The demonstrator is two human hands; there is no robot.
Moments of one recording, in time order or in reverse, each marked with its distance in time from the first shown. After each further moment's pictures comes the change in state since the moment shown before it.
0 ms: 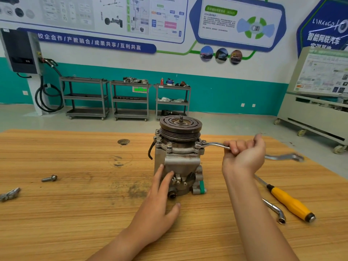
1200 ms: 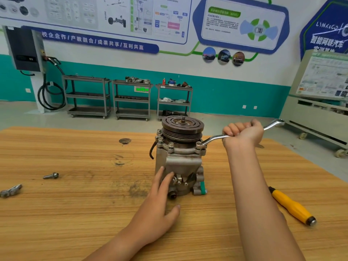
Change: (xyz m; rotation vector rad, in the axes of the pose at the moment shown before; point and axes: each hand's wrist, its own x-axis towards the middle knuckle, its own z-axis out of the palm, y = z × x) left_hand -0.001 -0.001 -0.002 -0.055 -0.019 -0.029; right_hand 0.040 -0.007 0.031 0.143 0.030 0.252
